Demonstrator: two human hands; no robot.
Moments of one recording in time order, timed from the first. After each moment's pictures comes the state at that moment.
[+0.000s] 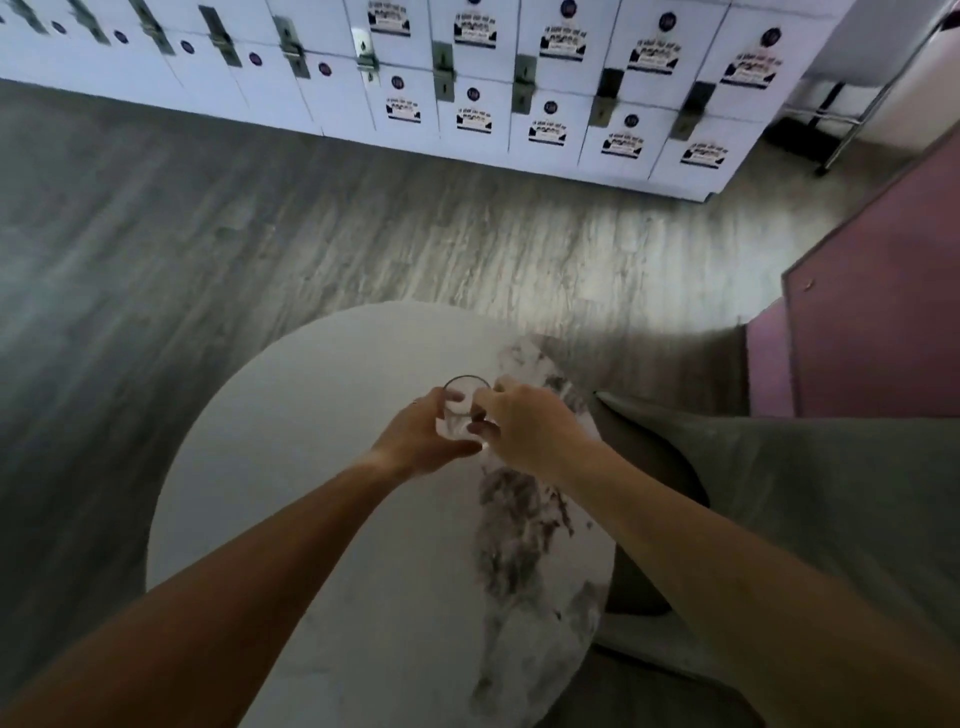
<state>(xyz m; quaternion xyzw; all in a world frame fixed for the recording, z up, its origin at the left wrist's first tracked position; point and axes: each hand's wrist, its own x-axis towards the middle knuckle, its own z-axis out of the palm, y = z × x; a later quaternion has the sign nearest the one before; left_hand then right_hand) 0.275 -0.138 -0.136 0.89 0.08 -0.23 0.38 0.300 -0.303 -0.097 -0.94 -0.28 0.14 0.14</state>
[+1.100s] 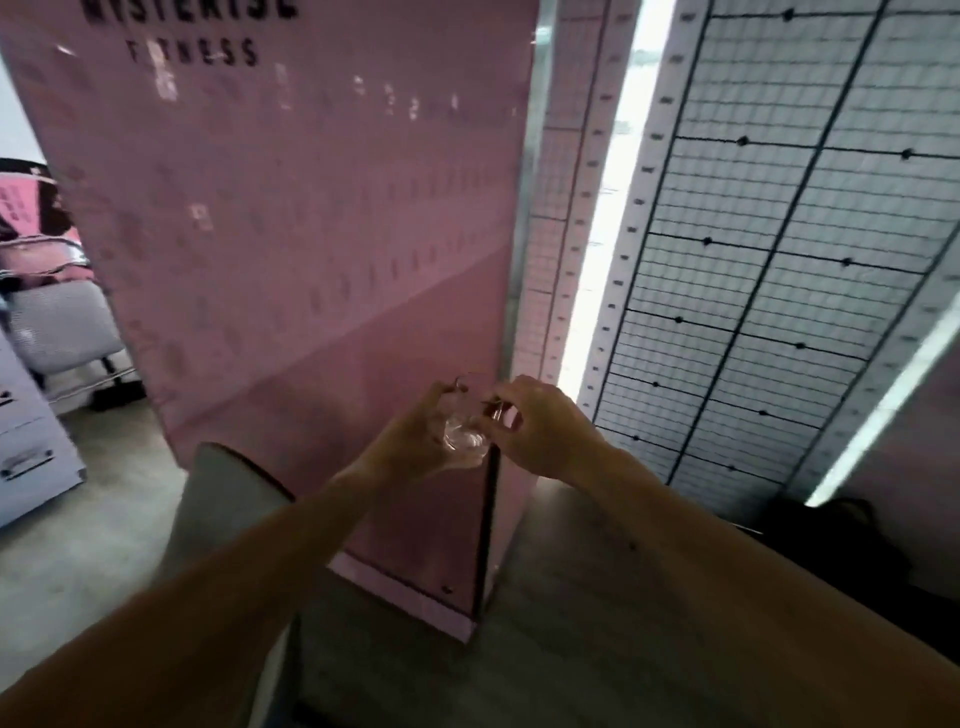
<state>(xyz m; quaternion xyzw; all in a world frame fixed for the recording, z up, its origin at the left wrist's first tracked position) -0.124 -0.625 0.142 0.56 -0.65 -0.24 0.45 -0.317 -0.666 0.198 -0.90 0.31 -0.28 0.11</state>
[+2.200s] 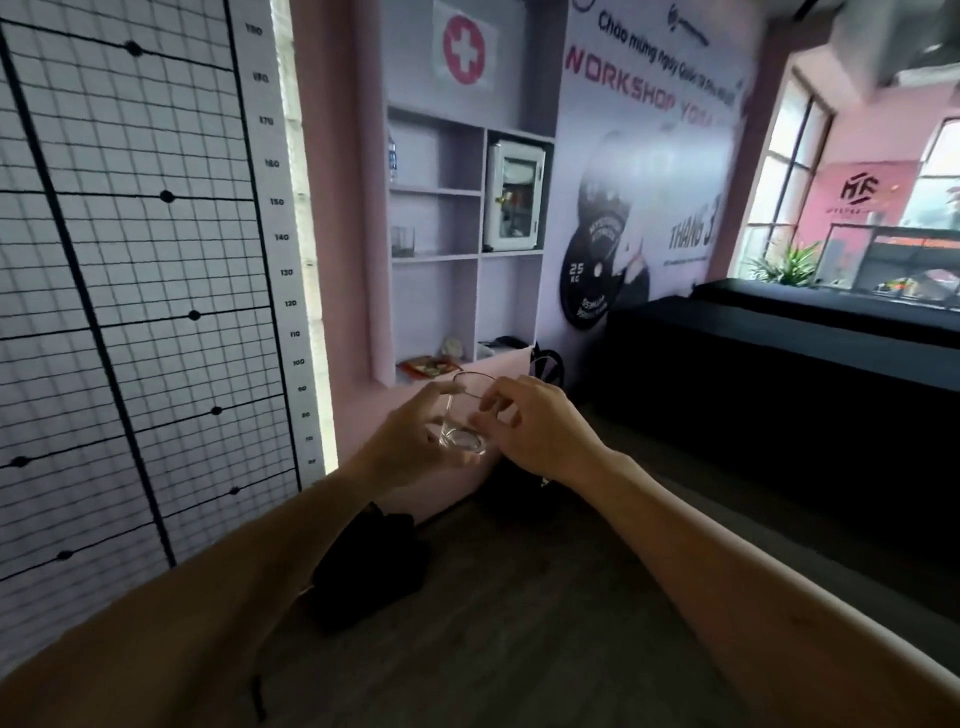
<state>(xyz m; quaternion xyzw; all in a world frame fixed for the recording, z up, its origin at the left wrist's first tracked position) -0.904 -0.921 0.237 0.10 -0.87 -0.42 0.26 -1.021 -0.758 0.277 -0.53 0.76 -0.35 -0.09</state>
